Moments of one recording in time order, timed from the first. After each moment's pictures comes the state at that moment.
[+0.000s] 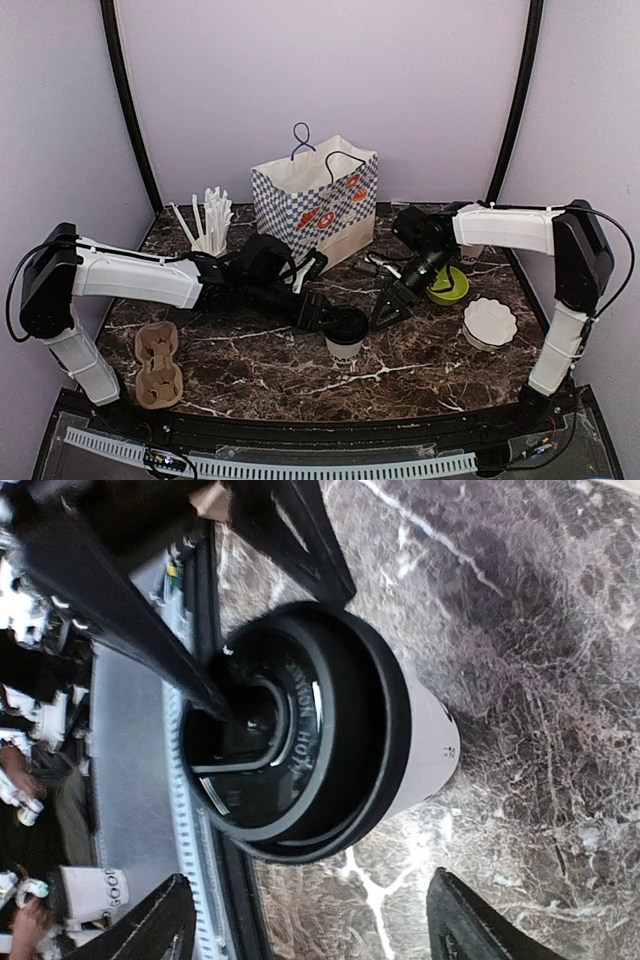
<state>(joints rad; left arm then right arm) -0.94 1.66 1.01 -0.06 0.33 -0.55 0.62 1.80 1.32 -1.00 -0.87 -0.49</state>
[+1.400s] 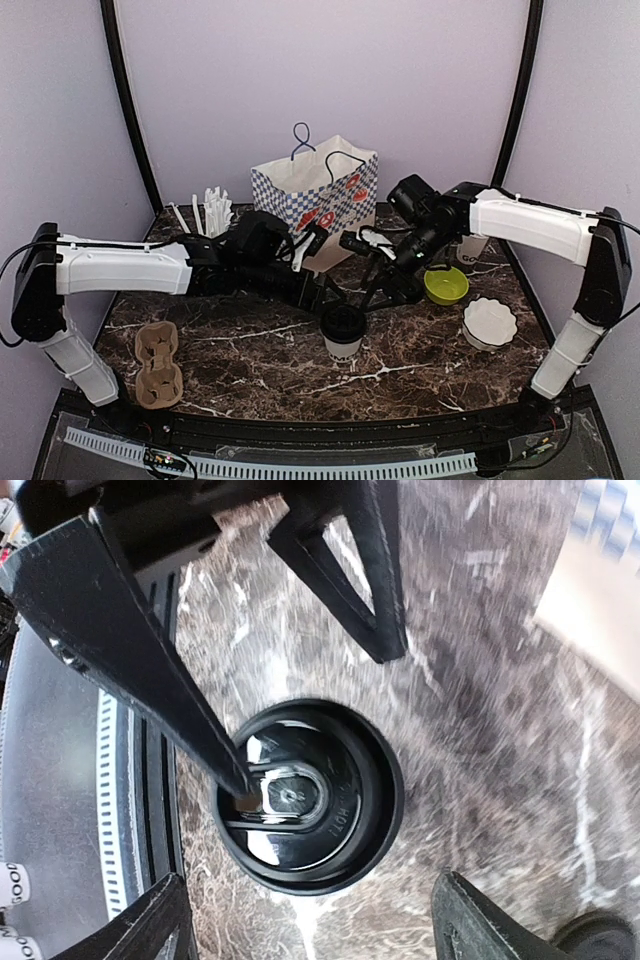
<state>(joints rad) -0.95 1.62 1.10 -0.13 0.26 -0.47 0.71 1.68 1.39 -0.90 -0.66 -0.51</state>
